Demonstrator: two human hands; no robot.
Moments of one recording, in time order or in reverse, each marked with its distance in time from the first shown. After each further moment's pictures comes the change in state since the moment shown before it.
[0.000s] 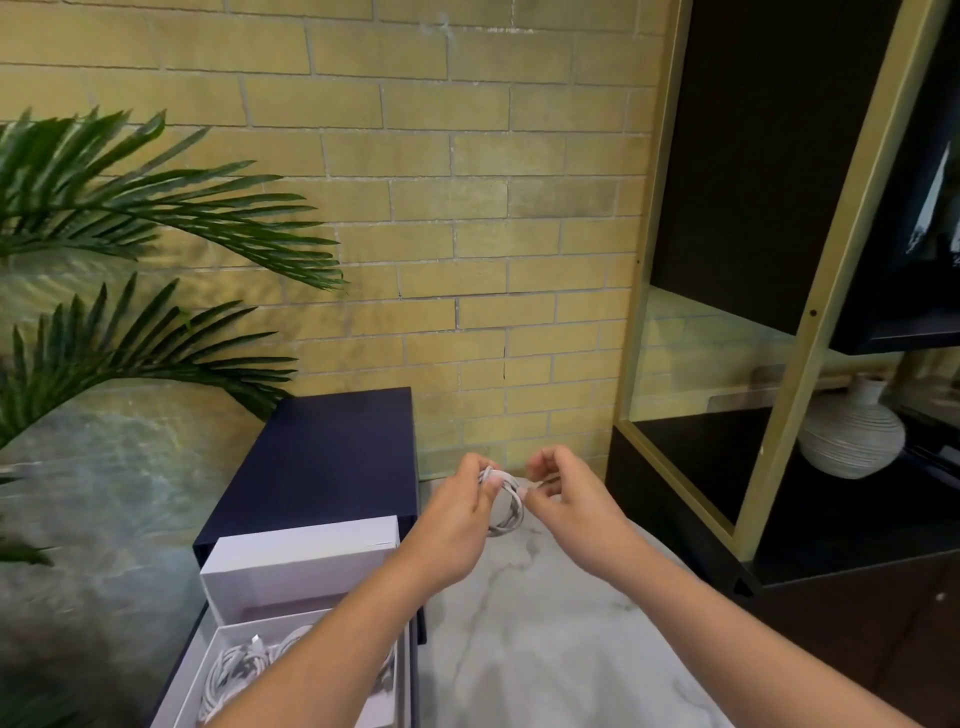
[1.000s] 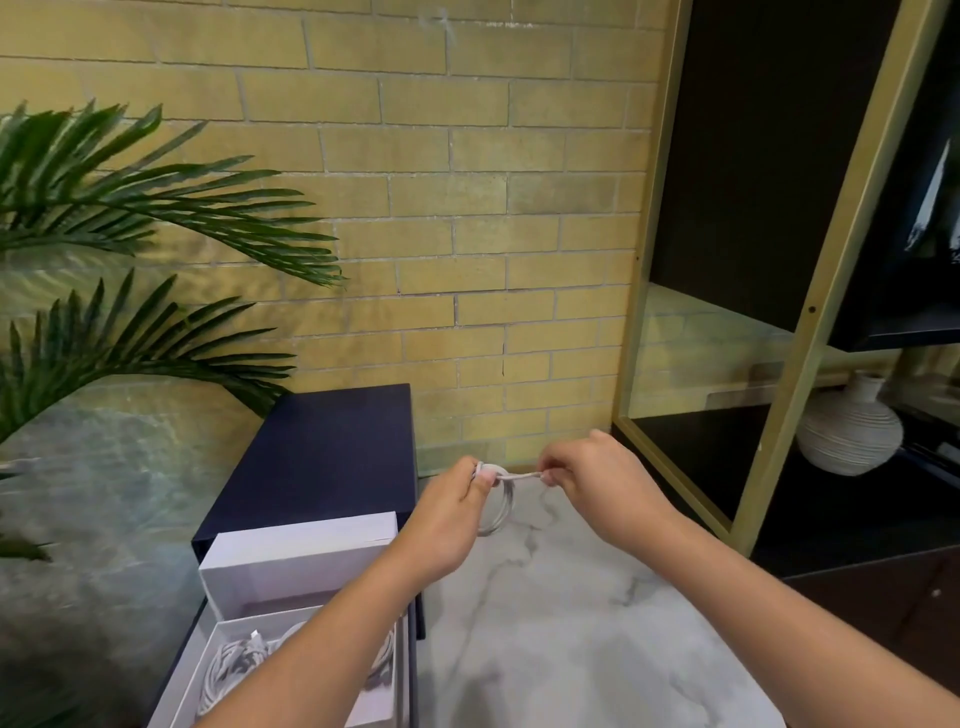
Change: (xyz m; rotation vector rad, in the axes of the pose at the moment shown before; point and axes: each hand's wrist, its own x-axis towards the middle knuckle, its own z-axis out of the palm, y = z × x) left_hand 0.002 -0.008 -0.001 -0.064 0.041 -0.035; right_hand 0.014 -0.003 -0.032 -0.689 -0.007 -0.274
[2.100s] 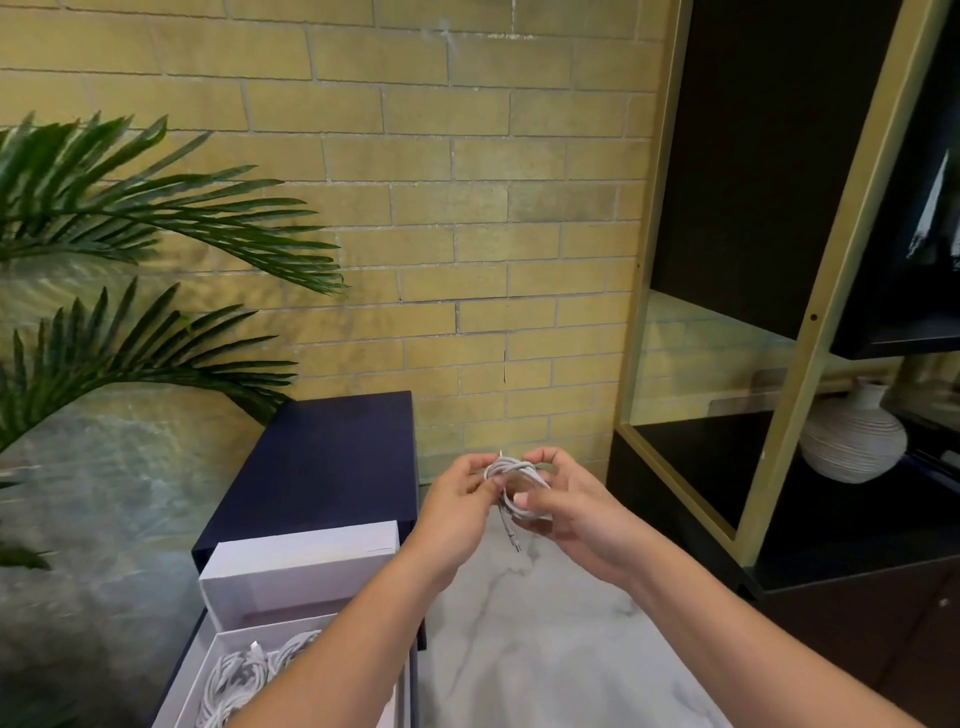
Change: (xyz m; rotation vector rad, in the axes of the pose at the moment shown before) left_hand 0.007 0.013 0.009 -0.542 0.016 -0.220; right_hand -0.003 -0.012 0.025 1.521 -0.230 0.305
